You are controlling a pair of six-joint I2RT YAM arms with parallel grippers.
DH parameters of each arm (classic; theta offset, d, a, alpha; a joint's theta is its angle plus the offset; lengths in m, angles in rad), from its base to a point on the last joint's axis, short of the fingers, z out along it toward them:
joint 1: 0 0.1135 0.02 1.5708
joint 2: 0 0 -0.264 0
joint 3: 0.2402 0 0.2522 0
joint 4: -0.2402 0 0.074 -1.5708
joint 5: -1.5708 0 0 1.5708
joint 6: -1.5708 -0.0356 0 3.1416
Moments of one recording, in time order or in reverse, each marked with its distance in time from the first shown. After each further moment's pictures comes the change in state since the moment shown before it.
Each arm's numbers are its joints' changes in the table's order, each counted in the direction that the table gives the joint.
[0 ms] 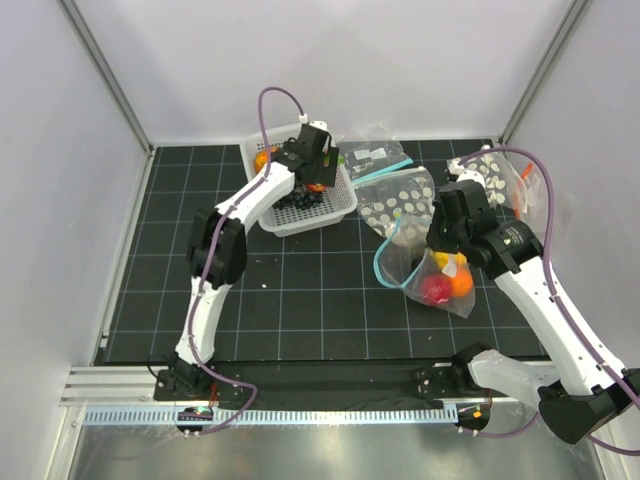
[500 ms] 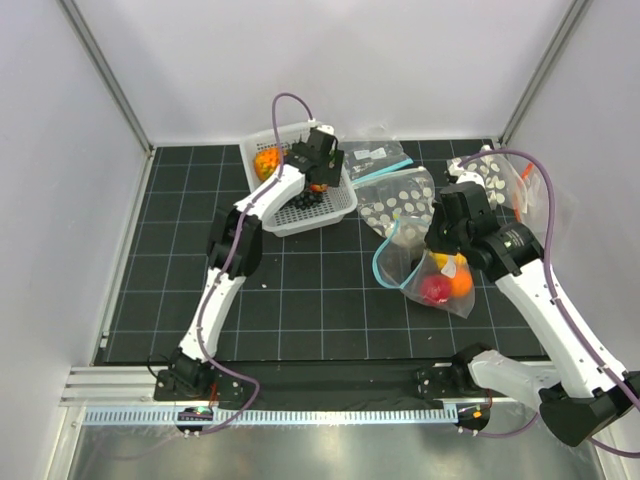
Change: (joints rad) left arm 0.011 -0.246 0.219 0.037 0.021 -0.052; right arm 0.000 0.014 -0.023 0.018 0.023 0.000
